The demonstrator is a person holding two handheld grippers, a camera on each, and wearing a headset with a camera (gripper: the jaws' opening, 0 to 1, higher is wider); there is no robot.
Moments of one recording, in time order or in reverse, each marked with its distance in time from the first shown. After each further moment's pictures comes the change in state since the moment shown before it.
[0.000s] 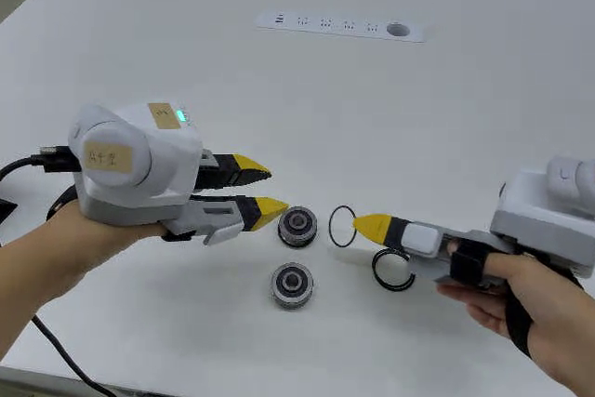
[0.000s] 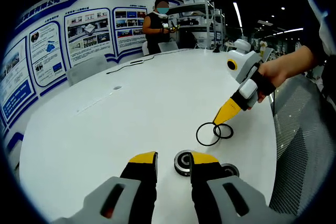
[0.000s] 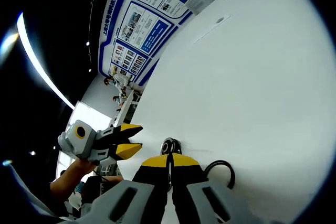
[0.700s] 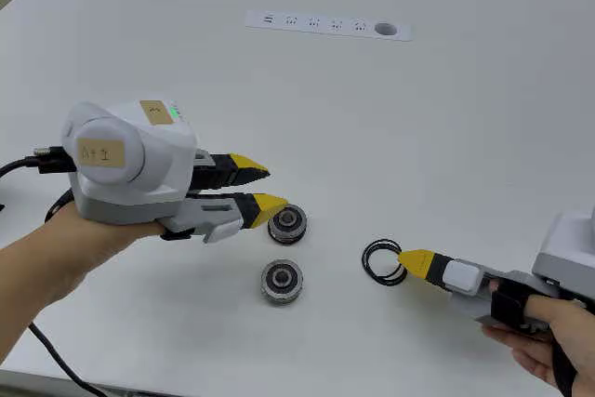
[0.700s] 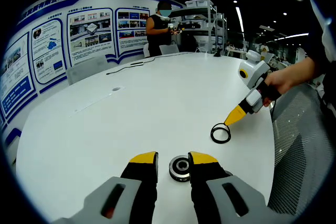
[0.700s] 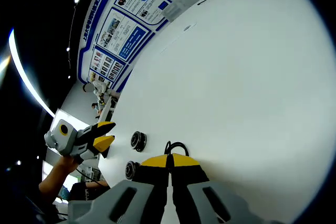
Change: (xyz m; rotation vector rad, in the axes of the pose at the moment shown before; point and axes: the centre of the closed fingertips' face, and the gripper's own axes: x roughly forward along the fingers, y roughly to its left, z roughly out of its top) left arm 0.005 -0.007 0.004 -0.019 -0.021 -0.007; right arm -0.035 -0.041 -0.011 0.014 -0.042 -0.197
